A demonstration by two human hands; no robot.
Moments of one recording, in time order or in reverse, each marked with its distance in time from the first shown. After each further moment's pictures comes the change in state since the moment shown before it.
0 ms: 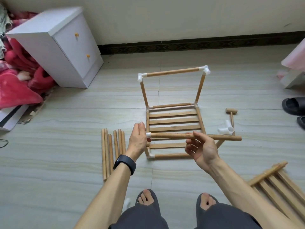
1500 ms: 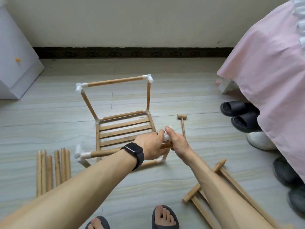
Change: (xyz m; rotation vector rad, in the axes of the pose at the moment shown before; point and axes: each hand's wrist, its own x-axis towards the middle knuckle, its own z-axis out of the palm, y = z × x) left_hand -0.006 0.115 0.178 1.122 -0.608 0.635; right_hand 0.038 -0.087 -0.079 -0.771 0.081 -0.262
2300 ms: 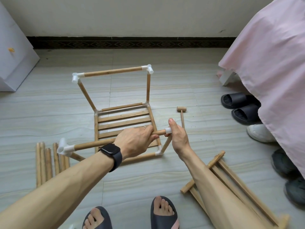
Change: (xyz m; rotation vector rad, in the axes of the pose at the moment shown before) left_hand -0.025 -0.039 0.015 0.101 0.191 0.060; right_hand 0.002 0.017 0.007 0.063 0.226 -0.152
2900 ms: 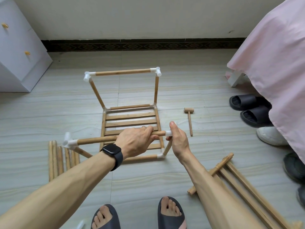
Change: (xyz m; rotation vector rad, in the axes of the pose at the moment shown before) left_hand -0.015 -0.019 -0.002 0.075 -0.001 -0.036; right_hand -0.017 -0.008 0.028 -0.014 -0.002 -0.017
